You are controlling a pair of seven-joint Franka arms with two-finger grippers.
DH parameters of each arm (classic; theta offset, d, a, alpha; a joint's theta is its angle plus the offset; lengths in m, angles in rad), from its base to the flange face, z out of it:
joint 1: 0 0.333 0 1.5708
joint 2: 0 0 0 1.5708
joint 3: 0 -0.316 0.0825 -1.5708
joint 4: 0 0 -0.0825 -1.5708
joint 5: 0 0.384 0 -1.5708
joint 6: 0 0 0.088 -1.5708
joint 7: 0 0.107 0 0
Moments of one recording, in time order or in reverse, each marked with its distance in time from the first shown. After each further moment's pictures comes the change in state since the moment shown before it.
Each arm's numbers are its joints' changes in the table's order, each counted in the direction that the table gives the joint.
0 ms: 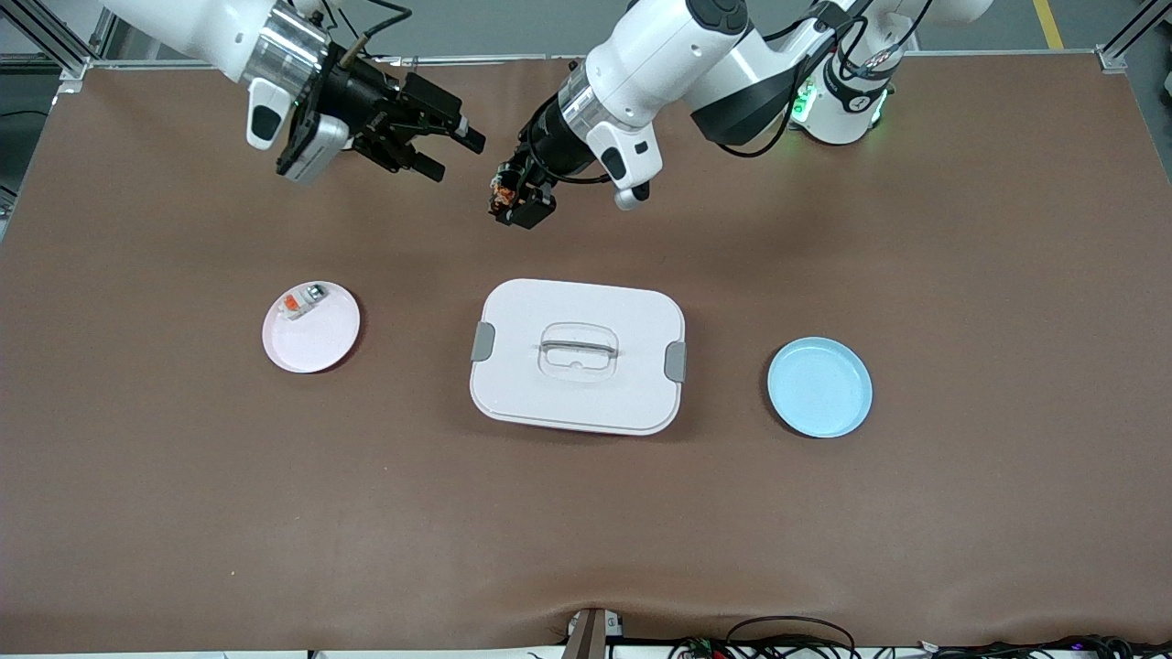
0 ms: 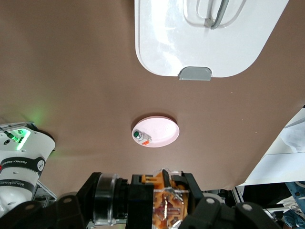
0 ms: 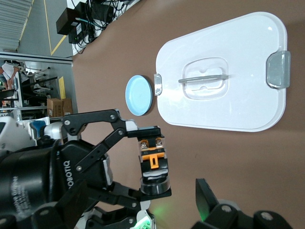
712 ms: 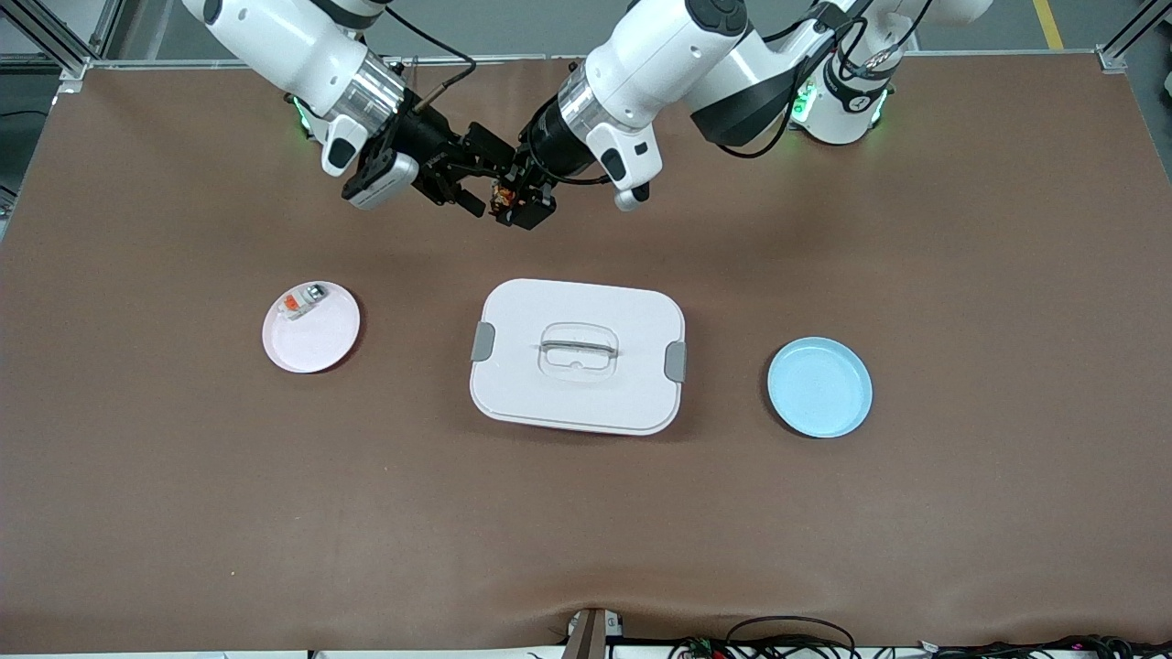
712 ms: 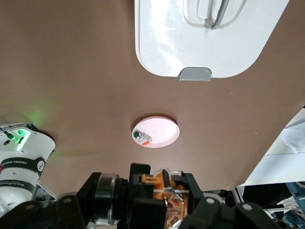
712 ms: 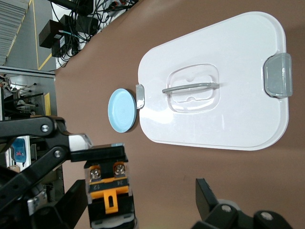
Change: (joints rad) left arm -0.001 -0.001 0.000 0.000 0.001 0.000 0.000; right arm 0.002 -0.077 -0.143 -0.088 0.000 -0.278 0.001
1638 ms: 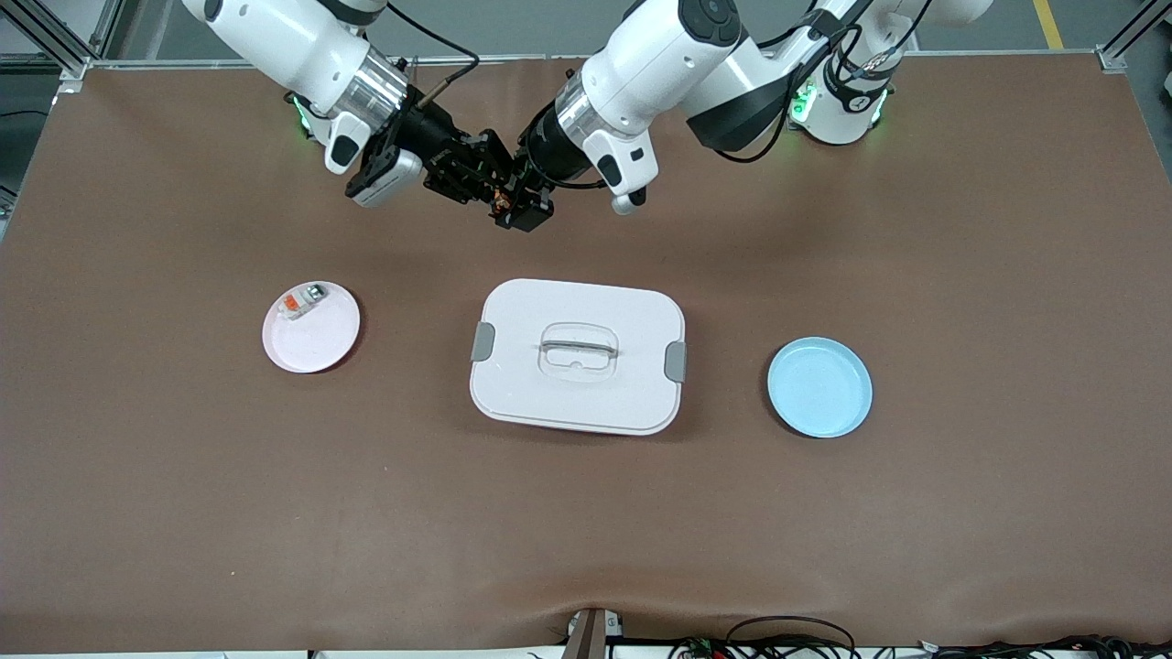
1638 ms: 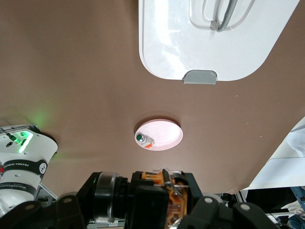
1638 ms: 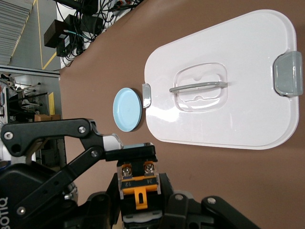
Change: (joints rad) left arm -0.004 -0.014 0.001 -0.002 0.000 0.000 0.000; right arm 0.001 -0.005 -0.005 0.022 0.004 0.005 0.010
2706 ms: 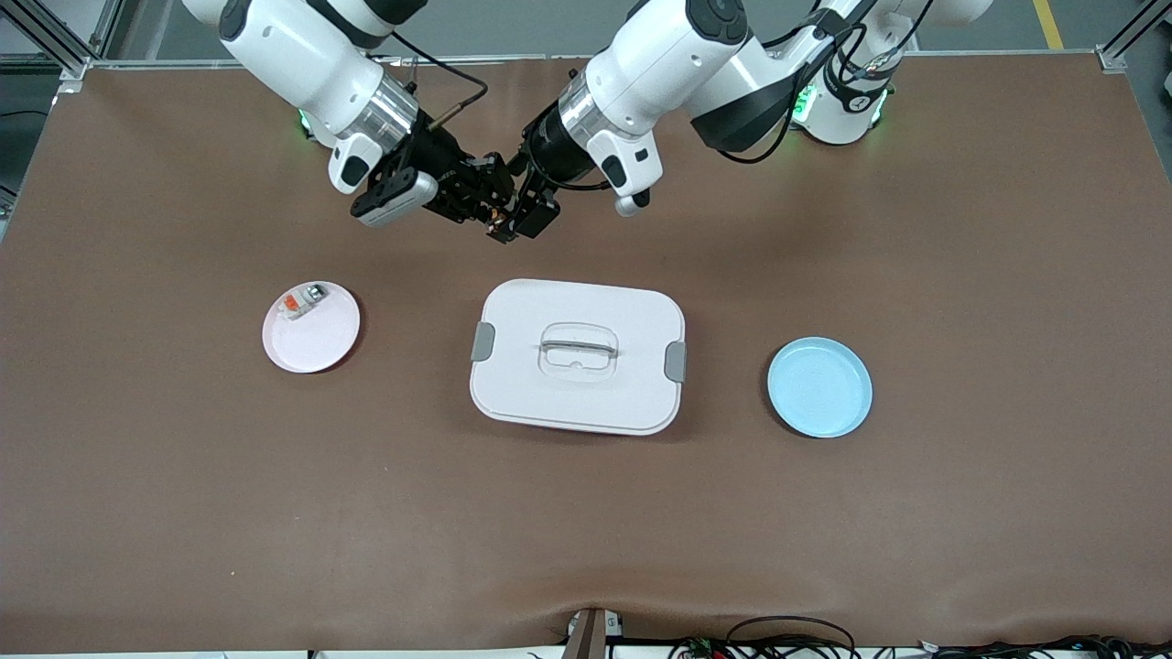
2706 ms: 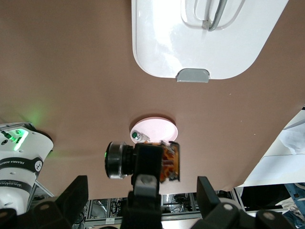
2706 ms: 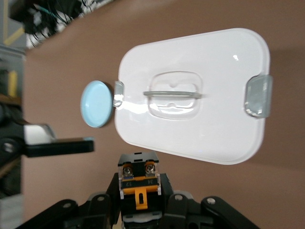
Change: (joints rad) left arm 0.010 0.001 -0.001 0.012 0.009 -0.001 0.001; right arm -0.009 -0.079 0.008 0.052 -0.290 0.069 -0.009
